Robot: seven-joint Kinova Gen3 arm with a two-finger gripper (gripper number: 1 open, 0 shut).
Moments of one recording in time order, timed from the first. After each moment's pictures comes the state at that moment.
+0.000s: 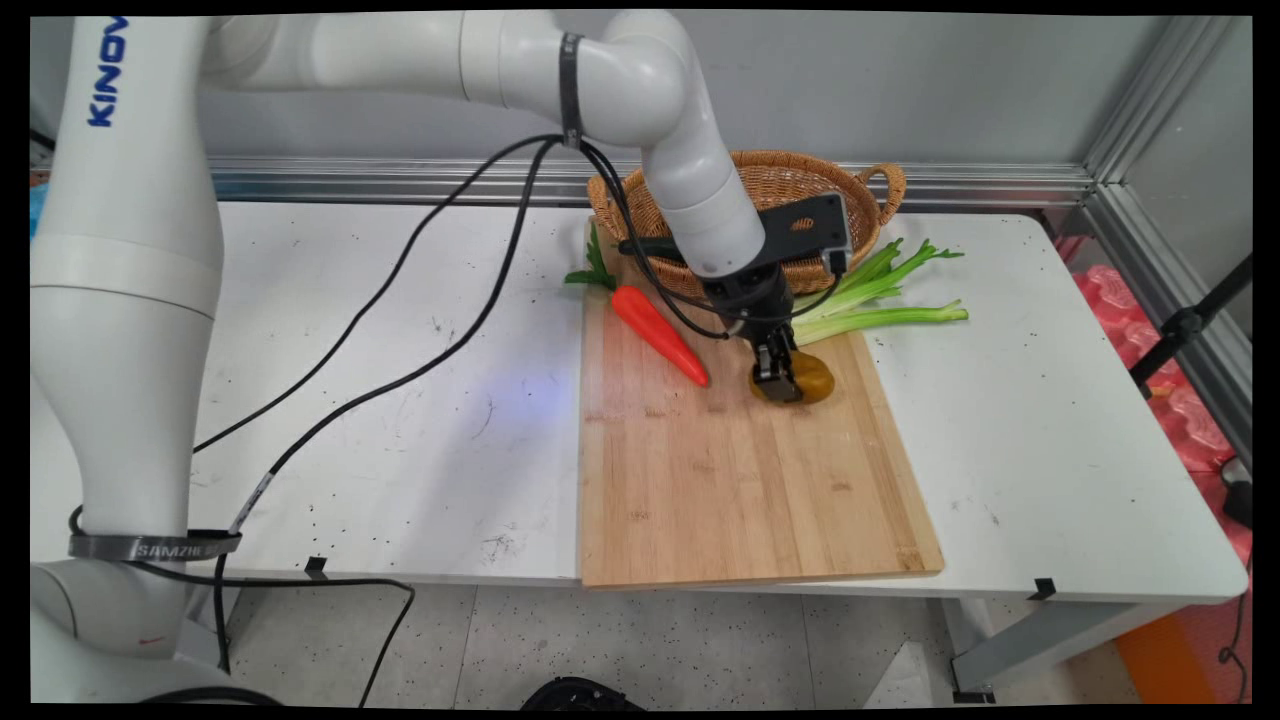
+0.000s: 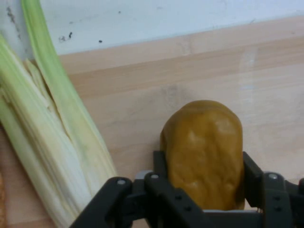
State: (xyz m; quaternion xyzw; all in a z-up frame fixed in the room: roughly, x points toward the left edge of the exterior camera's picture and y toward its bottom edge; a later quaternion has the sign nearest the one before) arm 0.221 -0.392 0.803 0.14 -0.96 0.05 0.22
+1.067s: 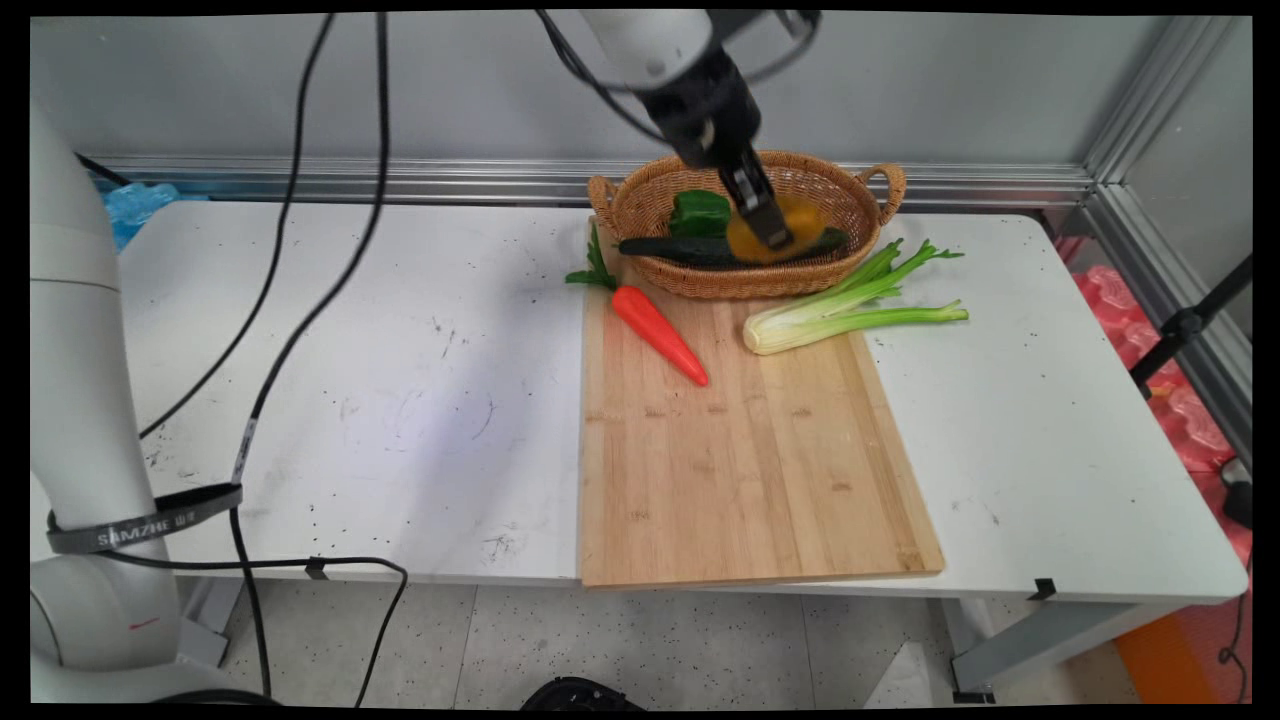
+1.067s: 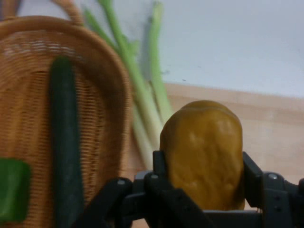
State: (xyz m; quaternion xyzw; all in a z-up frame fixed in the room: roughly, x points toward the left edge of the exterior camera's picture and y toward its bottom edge) arm 0.293 -0.392 0.959 0.28 -0.92 0.09 0.27
